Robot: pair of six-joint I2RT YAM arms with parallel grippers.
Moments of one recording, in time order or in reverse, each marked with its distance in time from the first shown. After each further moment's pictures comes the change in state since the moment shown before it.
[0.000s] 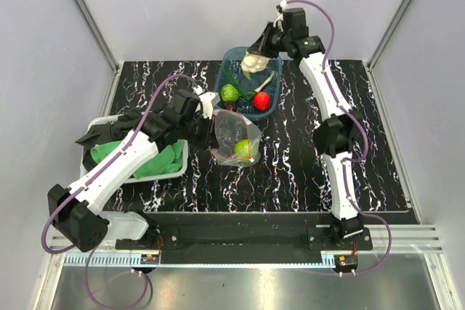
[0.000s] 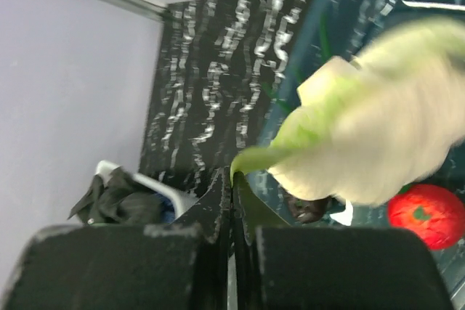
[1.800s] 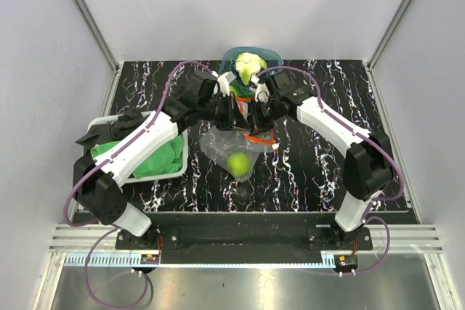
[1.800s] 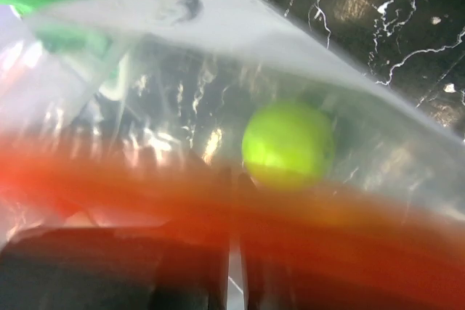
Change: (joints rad) left arm -0.014 0.225 0.169 0.229 0.225 -0.386; right arm 0.211 -0.623 -1.143 0.022 -0.170 -0.217
